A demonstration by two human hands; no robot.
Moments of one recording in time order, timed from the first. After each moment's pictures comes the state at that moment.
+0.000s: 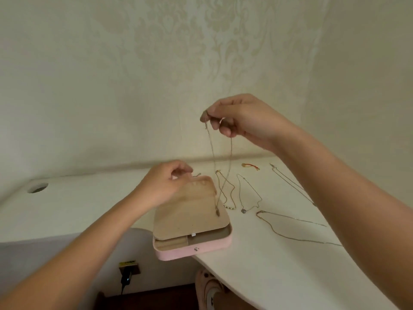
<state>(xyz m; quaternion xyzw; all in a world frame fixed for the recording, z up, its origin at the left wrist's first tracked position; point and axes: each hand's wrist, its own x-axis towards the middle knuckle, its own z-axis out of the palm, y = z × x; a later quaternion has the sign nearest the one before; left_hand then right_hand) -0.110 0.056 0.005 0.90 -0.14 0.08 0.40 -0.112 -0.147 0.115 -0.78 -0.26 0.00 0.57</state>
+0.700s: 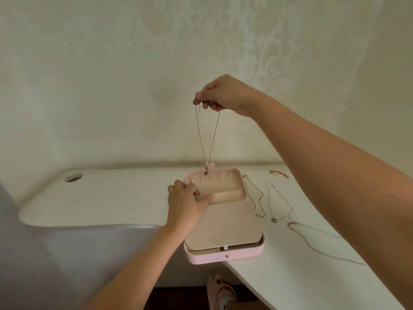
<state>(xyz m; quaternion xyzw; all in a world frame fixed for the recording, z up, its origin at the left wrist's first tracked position) -0.085 0.074 -0.085 0.93 0.04 0.21 0.30 -0.011 -0.054 0.148 -0.85 -0.28 -0.03 0.45</state>
